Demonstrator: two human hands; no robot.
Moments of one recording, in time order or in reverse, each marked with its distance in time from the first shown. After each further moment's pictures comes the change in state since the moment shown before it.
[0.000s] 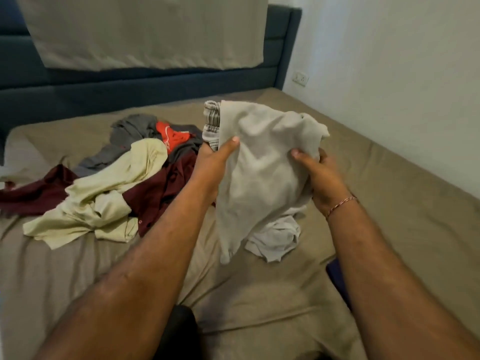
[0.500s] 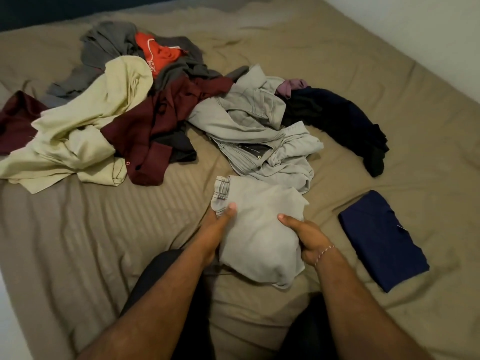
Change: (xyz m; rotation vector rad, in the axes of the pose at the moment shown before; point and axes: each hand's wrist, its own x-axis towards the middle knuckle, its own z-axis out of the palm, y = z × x) left_hand -0.114 -0.256 -0.086 0.014 -0.016 -0.574; right_hand -0.083 0.261 -0.061 0.138 -0.020 0.836
